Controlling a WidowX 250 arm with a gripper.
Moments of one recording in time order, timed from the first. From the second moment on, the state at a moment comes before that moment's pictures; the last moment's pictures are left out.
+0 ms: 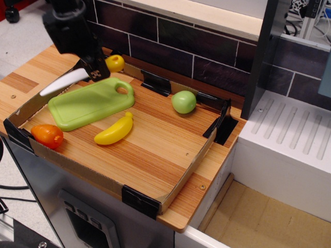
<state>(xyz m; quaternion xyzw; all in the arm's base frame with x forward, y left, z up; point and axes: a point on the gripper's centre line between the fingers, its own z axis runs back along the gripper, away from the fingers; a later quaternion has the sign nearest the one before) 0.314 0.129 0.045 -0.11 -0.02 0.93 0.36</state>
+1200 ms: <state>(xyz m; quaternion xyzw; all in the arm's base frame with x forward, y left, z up) 0.317 0.124 0.066 -0.09 -0.02 0.89 0.45</state>
